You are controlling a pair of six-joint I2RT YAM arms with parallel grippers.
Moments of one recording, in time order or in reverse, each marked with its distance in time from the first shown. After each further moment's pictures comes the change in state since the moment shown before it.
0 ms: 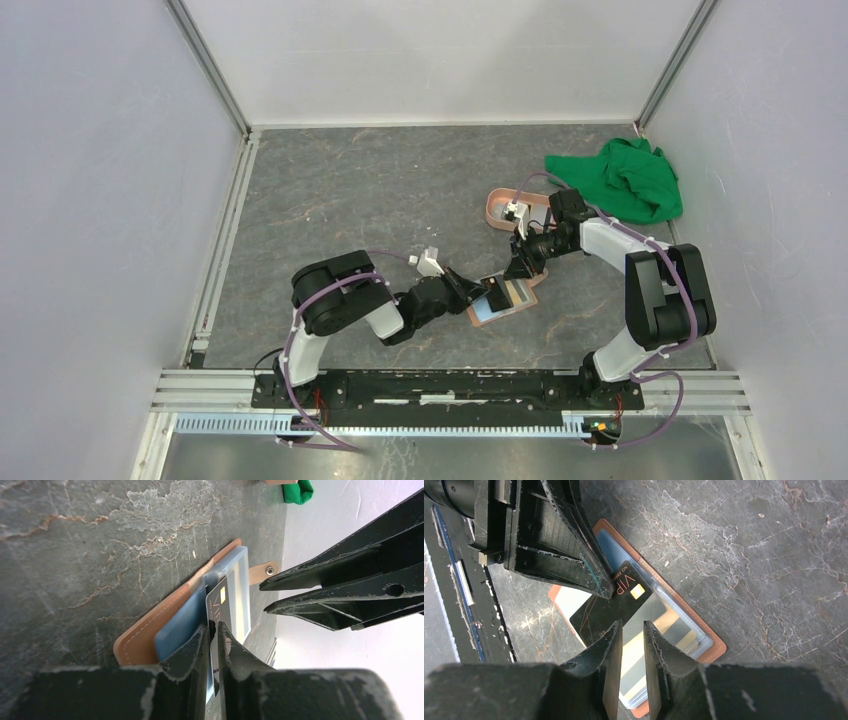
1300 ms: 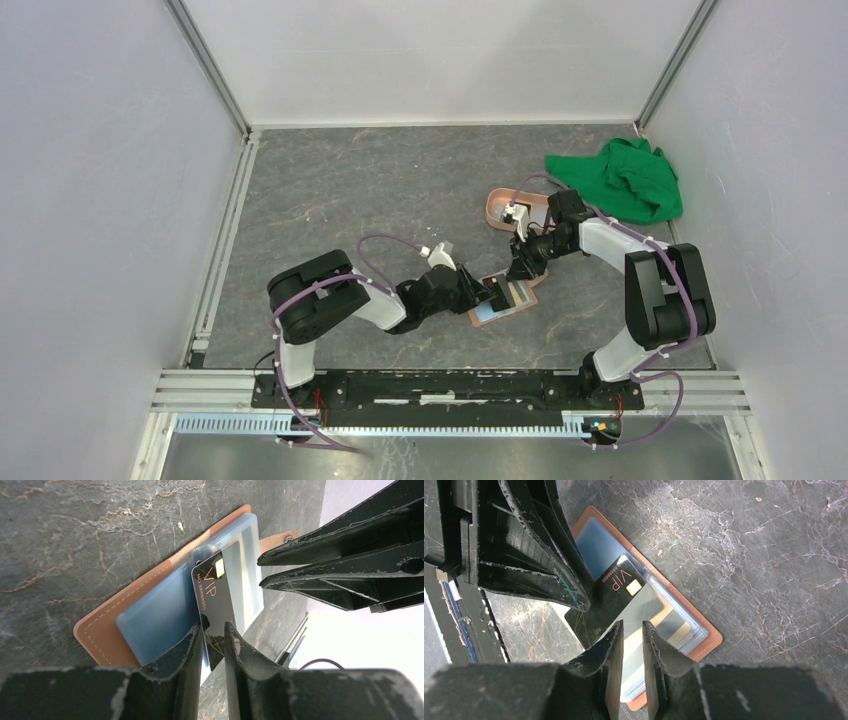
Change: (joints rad) left arm 0.000 -0.140 0.099 -0.405 0.107 0.103; right arm 0.008 0.003 0.000 -0.015 0.064 -0.012
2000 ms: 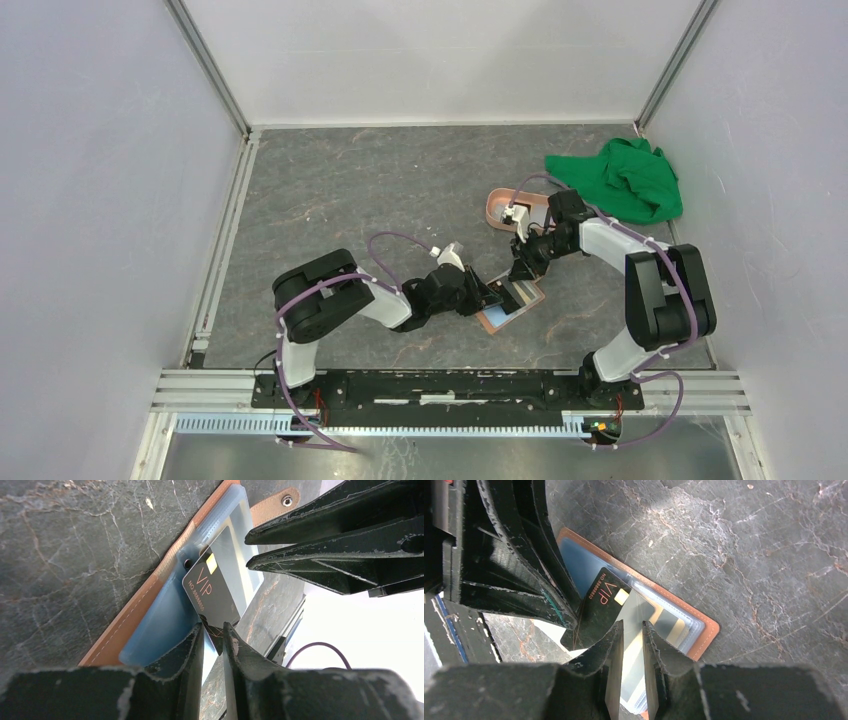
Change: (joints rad) left arm -0.011 0.026 0.054 -0.033 0.081 0.002; right arm 0.000 -0.002 0.000 -0.005 0.034 -0.006
